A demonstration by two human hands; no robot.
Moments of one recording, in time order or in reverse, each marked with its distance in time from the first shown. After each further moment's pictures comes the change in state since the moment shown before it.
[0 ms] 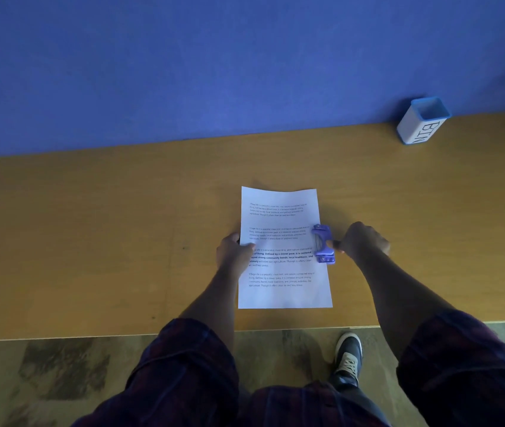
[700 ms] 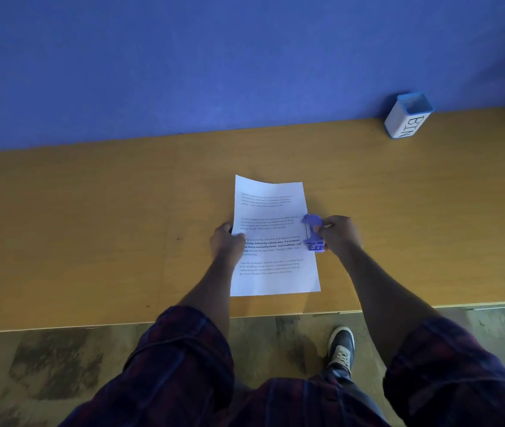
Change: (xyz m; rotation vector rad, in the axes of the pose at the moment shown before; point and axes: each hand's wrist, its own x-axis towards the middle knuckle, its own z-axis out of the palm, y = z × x) left_hand -0.013 0.004 0.002 -0.024 0.104 0.018; right_hand -0.033 0.000 0.013 0.624 -0.006 -0.162
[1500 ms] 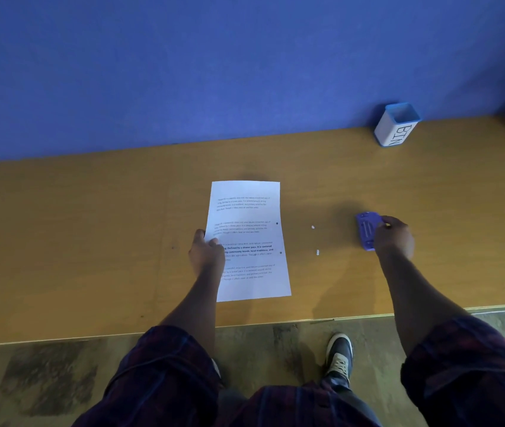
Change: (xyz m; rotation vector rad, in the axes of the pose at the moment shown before) left_hand 0.004 -0.020 -0.014 -0.014 0.287 0.046; right_hand 0.031 0.060 -0.075 0.085 0.417 0.193
